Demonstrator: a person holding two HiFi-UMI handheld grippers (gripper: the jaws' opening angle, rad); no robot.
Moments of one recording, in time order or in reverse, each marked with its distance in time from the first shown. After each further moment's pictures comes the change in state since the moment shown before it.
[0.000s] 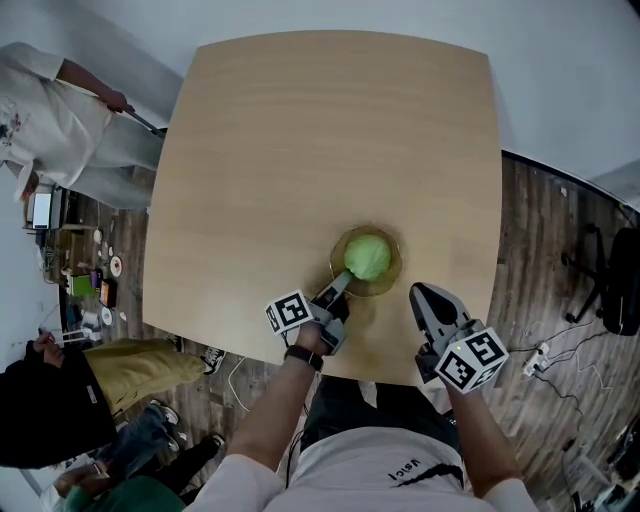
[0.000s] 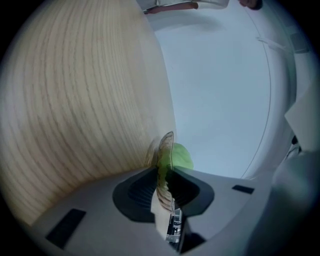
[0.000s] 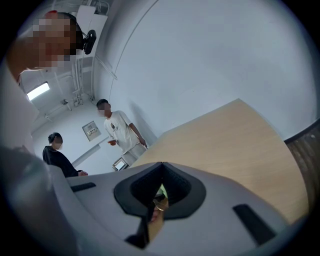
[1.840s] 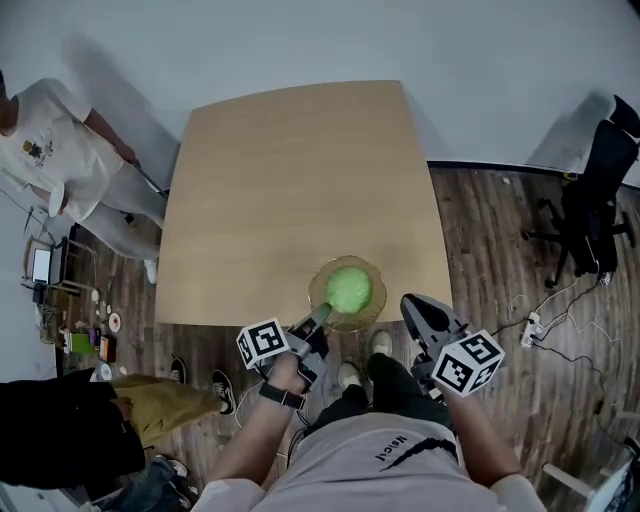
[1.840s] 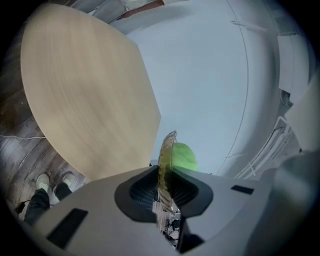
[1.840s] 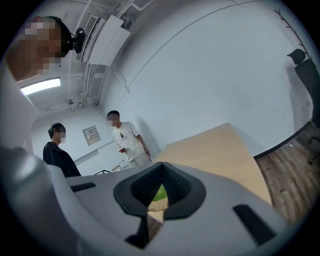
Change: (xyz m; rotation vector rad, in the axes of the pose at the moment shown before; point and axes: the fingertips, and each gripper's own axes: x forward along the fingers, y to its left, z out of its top) left arm -0.186 -0.128 -0.129 0.089 0.175 0.014; right arm -0.189 0.149 -0.022 -0.034 -0.146 -0.099
